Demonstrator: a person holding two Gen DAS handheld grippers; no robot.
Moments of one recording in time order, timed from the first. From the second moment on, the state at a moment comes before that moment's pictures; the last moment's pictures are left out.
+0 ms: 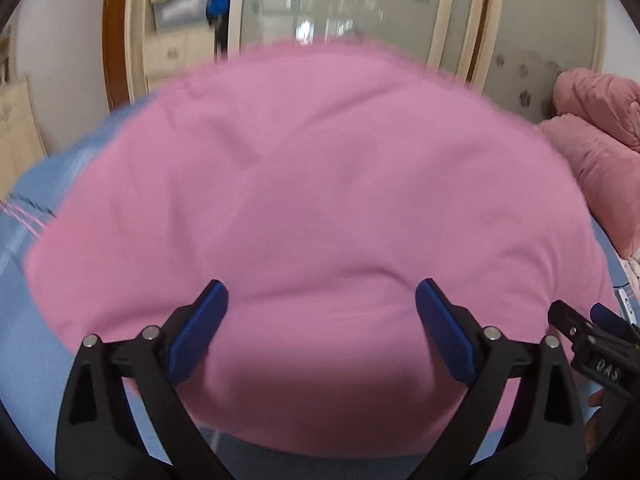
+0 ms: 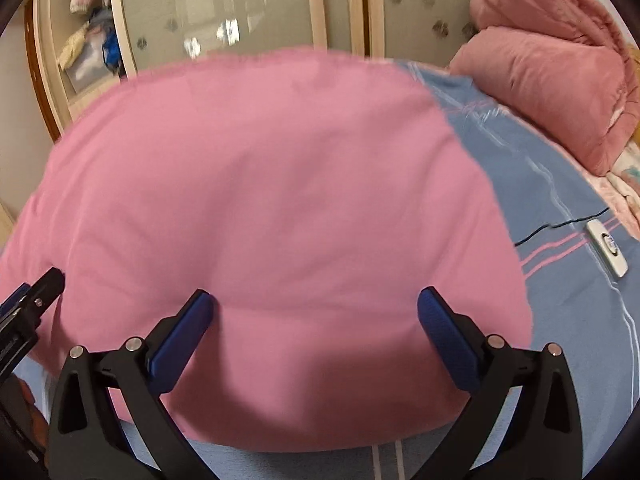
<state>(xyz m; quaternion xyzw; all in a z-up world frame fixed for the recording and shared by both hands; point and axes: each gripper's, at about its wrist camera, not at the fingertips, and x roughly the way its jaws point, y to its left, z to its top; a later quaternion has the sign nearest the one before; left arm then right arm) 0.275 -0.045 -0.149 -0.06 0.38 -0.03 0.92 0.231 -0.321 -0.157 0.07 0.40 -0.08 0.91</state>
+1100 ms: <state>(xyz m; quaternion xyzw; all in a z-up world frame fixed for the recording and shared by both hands) 0.261 -0.043 -0.129 -0.05 0.32 -0.04 0.94 0.243 -0.316 -0.158 0.05 0.42 -0.07 0.90</state>
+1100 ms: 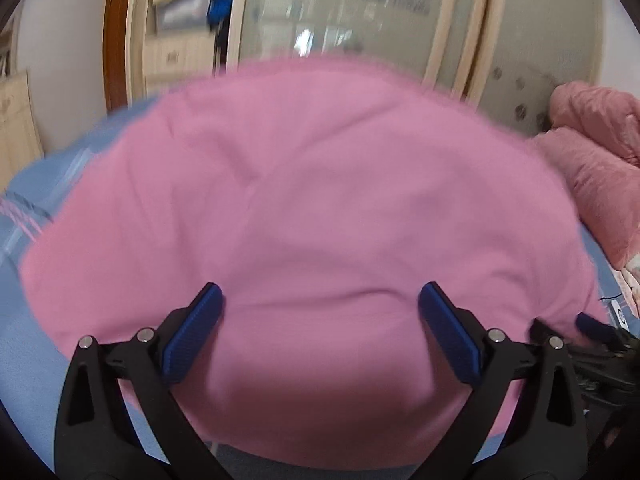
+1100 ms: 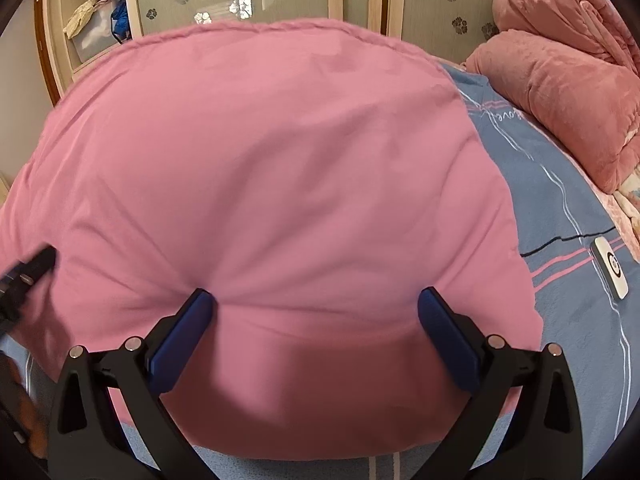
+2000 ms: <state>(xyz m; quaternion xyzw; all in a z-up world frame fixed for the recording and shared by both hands) 0.107 -0.019 -0.039 0.05 0.27 0.02 0.96 0.090 -0.179 -0.005 -0.02 0.23 -0.05 0.97</state>
